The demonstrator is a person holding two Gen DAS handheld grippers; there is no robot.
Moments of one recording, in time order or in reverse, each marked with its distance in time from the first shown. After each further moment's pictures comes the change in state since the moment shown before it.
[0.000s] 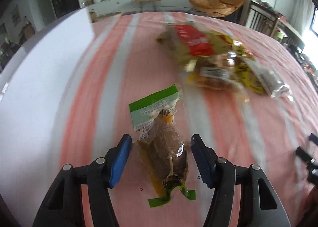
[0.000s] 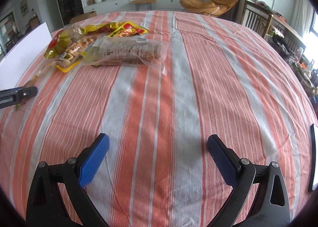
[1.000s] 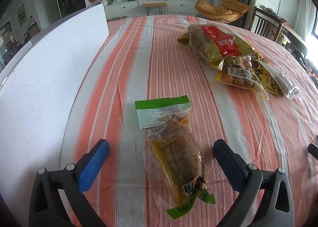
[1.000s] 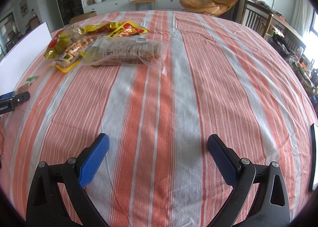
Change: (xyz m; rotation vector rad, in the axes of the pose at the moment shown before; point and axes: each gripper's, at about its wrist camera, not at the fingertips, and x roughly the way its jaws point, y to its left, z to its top) left arm 0.009 0.029 -0.014 -0.023 -0.052 0.003; right arm 0.000 -0.001 0.000 0.000 0.001 0.002
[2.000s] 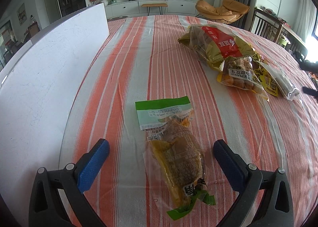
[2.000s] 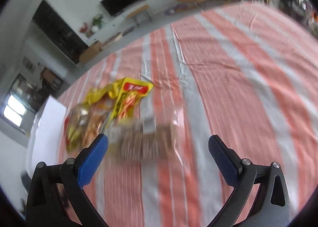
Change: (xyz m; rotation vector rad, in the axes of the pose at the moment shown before) left arm 0.001 0.001 0.000 -0.001 0.000 -0.001; right arm 0.052 -0.055 0.126 0.390 0.039 0.336
